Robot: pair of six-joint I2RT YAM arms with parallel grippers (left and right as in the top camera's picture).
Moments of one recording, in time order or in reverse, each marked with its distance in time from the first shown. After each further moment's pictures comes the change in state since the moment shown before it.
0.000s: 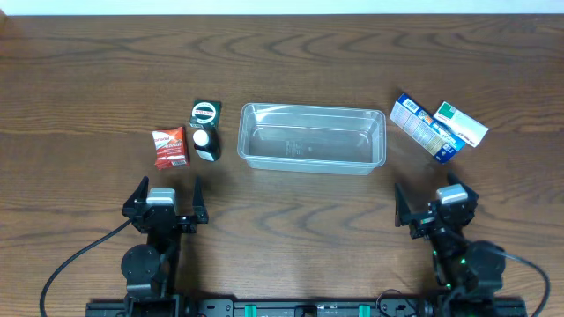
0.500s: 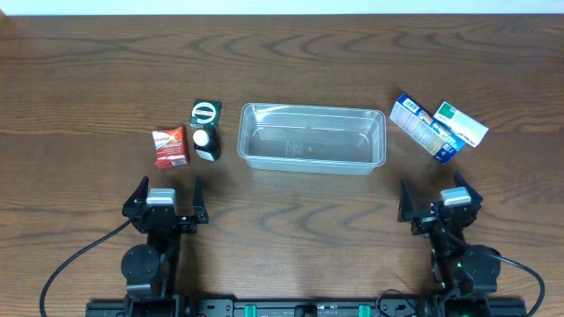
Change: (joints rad) left arm 0.000 0.000 0.000 0.000 0.000 0.000; right arm 0.000 -0.108 -0.132 0.113 0.095 0.000
